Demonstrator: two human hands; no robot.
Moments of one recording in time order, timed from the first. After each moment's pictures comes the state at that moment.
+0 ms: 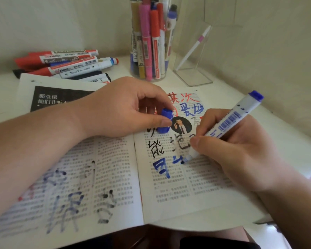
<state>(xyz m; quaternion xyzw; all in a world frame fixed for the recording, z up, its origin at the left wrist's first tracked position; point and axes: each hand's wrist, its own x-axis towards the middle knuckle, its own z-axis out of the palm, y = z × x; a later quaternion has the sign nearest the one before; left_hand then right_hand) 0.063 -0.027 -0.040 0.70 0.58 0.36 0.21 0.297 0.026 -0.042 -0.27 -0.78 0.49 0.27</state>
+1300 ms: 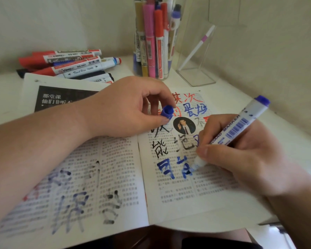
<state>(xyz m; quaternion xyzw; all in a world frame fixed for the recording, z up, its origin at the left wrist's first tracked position) 0.059 -0.025 -0.043 0.71 0.57 0.37 0.20 0.301 0.030 -0.043 -0.21 -0.77 0.55 0.23</state>
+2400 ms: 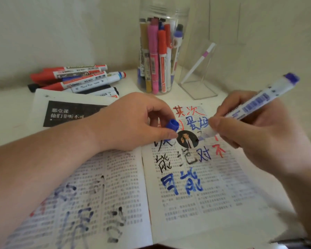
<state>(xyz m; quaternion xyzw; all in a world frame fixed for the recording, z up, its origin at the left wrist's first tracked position) 0.061 -0.023 -0.041 0.67 0.63 0.34 0.18 0.288 0.059 -0.016 -0.24 -0.78 0.47 0.32</state>
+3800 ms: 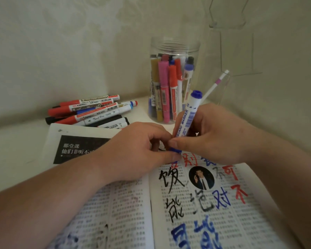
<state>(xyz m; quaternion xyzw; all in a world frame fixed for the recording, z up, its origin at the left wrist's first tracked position) 0.045 -0.011 -0.040 0.65 0.64 0.36 0.18 0.206 0.110 0.004 -0.17 -0.93 0.32 0.11</state>
